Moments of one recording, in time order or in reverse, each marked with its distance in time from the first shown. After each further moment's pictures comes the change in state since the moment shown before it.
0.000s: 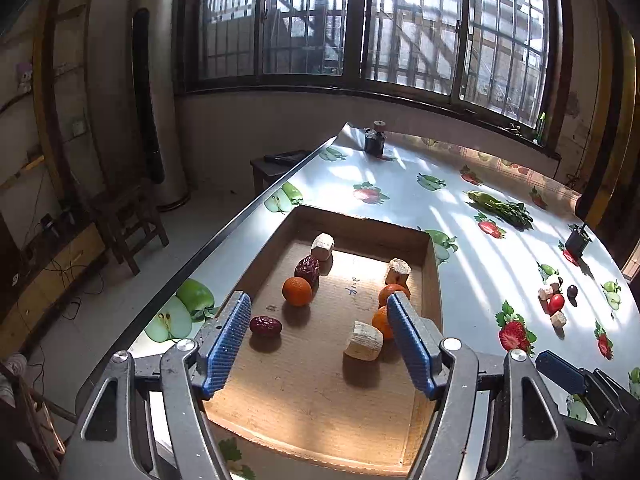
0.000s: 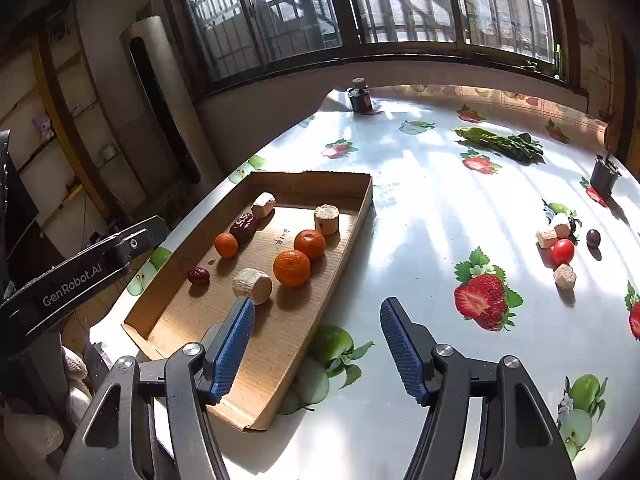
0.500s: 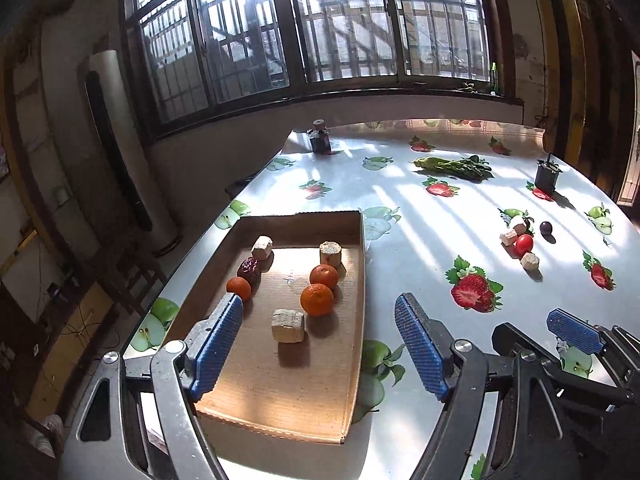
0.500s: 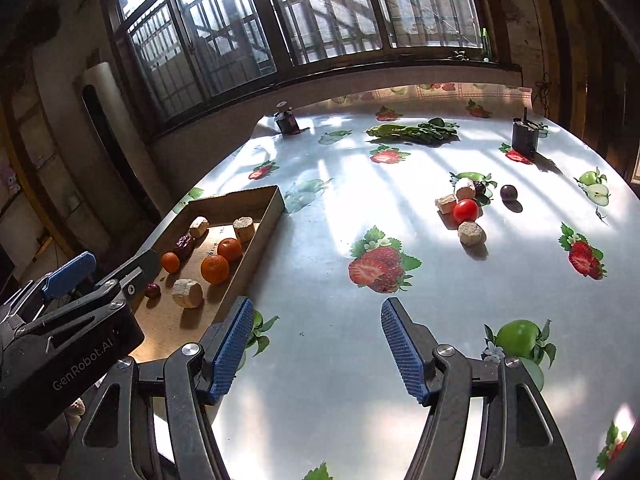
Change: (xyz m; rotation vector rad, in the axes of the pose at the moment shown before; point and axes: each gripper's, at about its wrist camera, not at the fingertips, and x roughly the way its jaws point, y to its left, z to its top) left arm -0.029 -0.086 -0.028 0.231 -0.023 0.002; right arm -0.045 -0.058 -0.026 0.134 -0.072 -0.098
